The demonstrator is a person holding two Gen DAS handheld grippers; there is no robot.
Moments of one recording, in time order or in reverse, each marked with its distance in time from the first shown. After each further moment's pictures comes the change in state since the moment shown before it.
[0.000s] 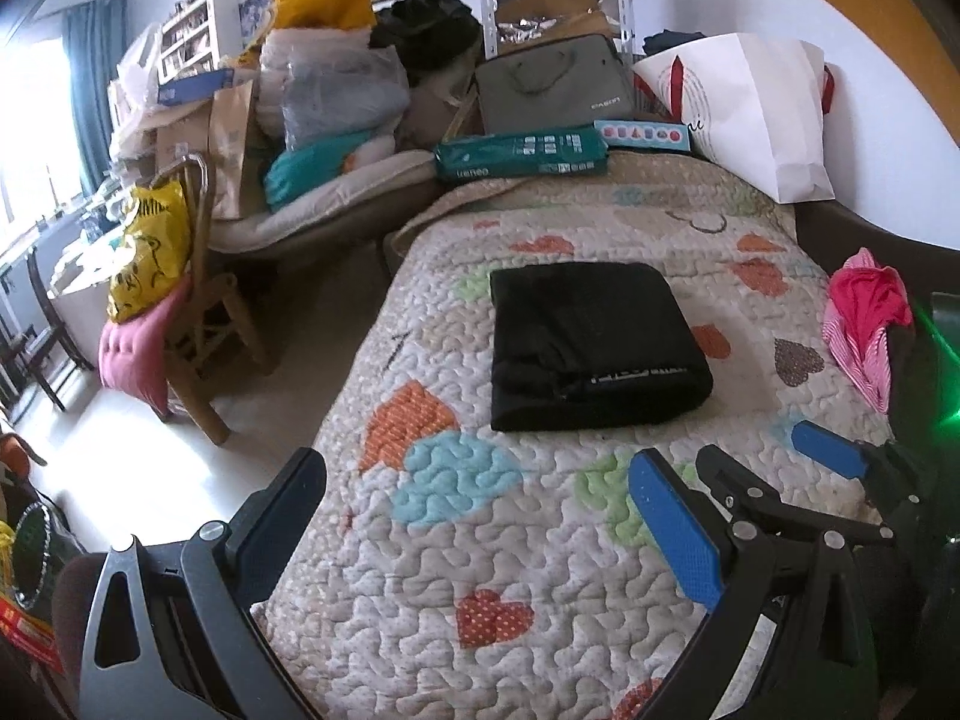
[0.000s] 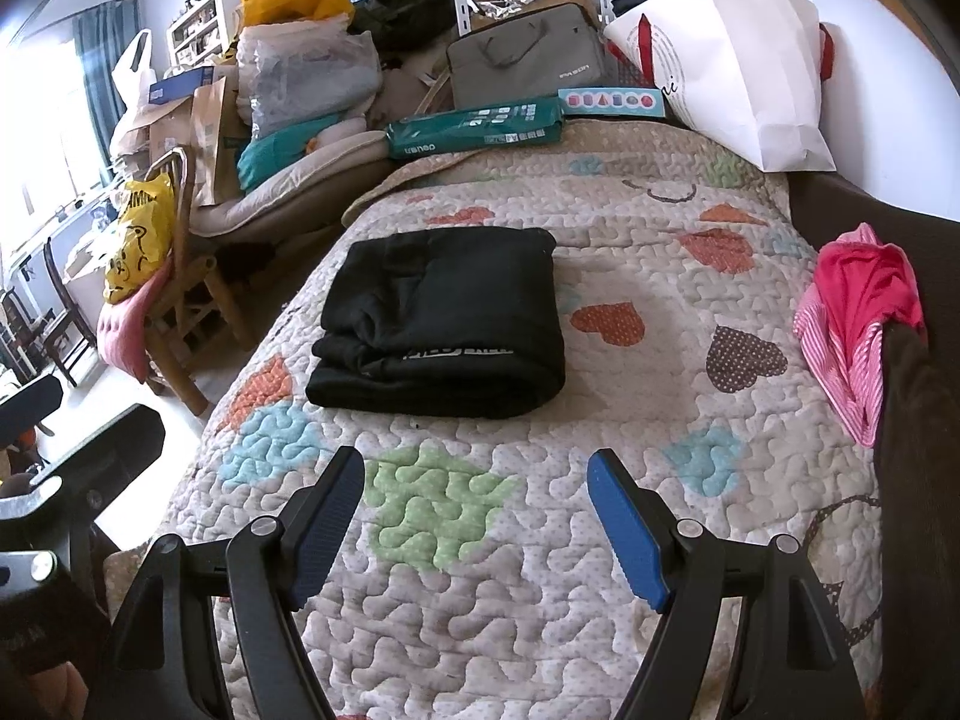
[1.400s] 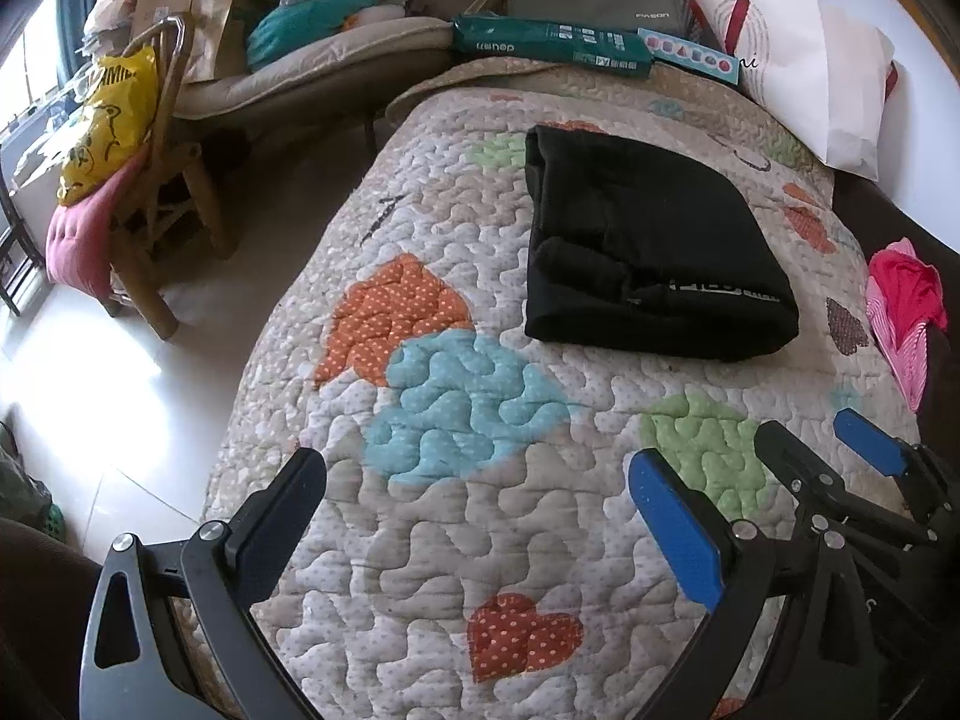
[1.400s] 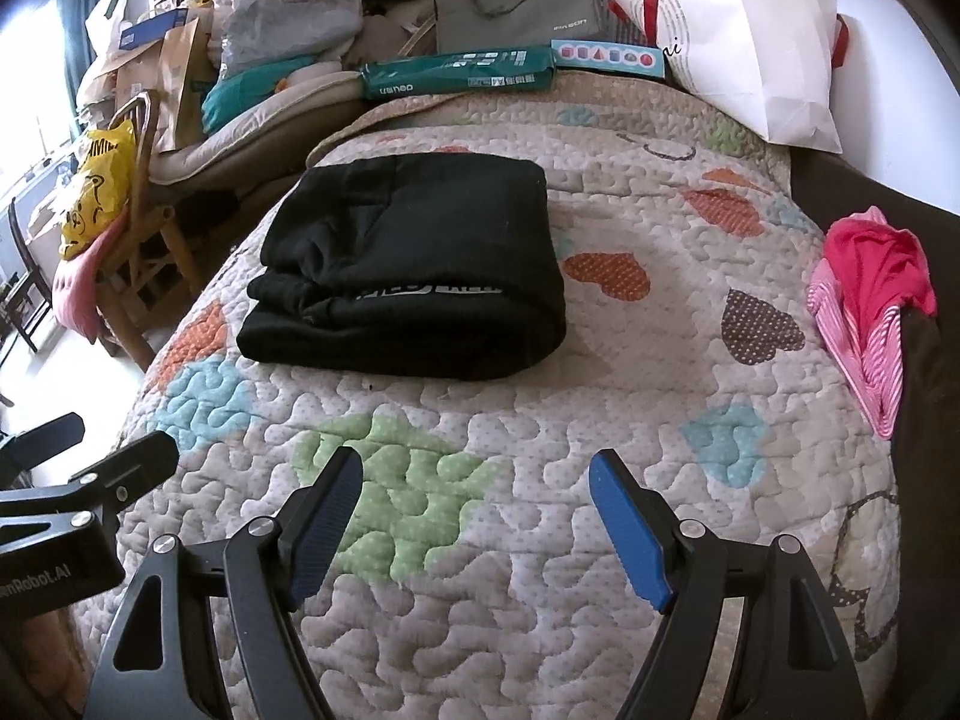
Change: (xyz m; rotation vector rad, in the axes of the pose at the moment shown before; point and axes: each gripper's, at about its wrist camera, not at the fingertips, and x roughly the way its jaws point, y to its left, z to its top) left arm 0.101 0.037 -0.026 -0.117 0.238 -0.092; right arm 0.057 0.004 -0.011 -0.038 0.097 -0.091
